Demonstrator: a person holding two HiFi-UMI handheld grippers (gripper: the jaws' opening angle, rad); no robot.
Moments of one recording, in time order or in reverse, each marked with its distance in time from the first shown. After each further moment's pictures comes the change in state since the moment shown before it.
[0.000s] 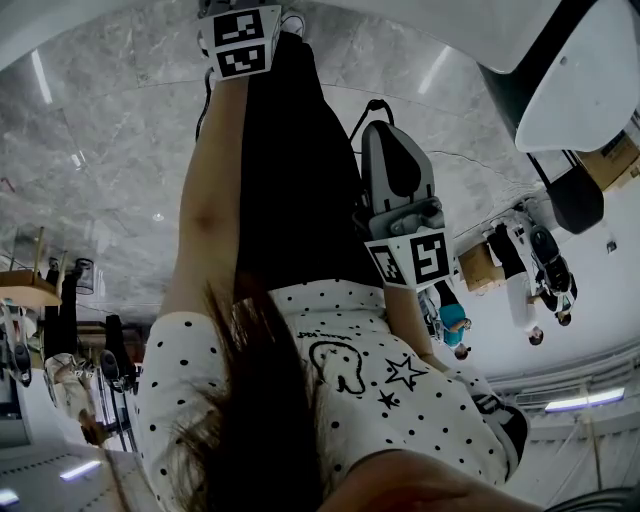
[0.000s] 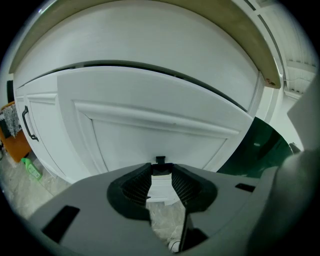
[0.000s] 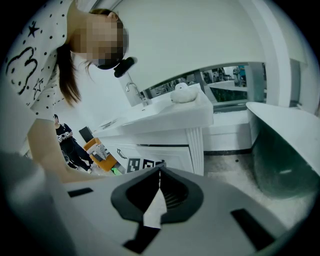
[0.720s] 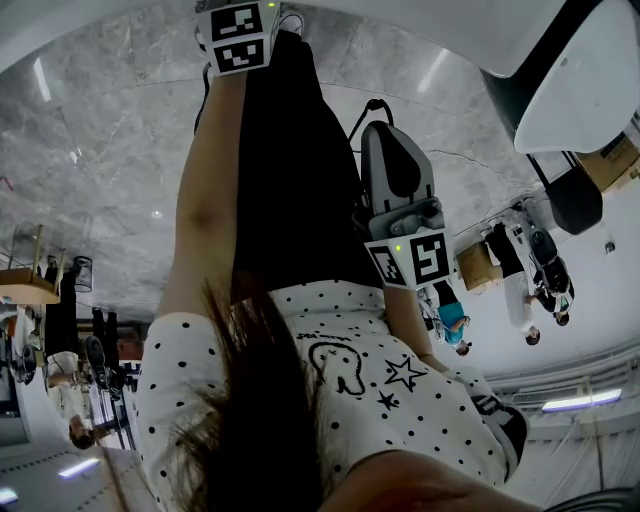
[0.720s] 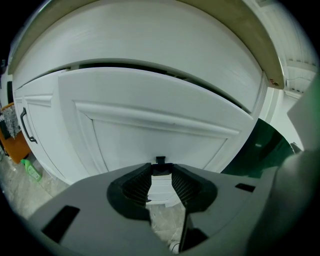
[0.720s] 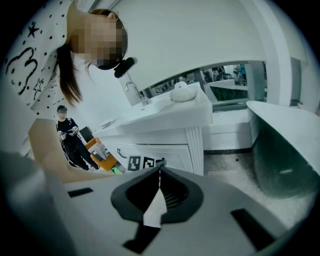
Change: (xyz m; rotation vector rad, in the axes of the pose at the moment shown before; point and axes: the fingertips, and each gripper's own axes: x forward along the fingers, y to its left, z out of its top) left arm 0.009 0.001 0.006 0.003 -0.009 0.005; right arm 0.003 -0.006 -0.002 0.004 0.010 0.006
